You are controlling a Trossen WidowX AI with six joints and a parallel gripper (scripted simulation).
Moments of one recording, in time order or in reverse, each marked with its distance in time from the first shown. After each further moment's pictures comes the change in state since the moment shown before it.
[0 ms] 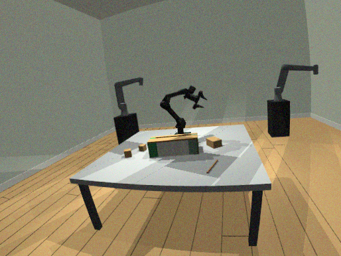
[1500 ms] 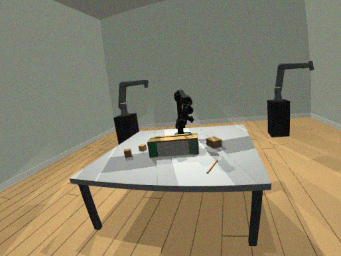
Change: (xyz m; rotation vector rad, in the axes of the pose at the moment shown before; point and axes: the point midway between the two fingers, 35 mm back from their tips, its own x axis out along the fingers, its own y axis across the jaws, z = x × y) arm -0.032 0.116 -0.405 0.912 1.075 0.972
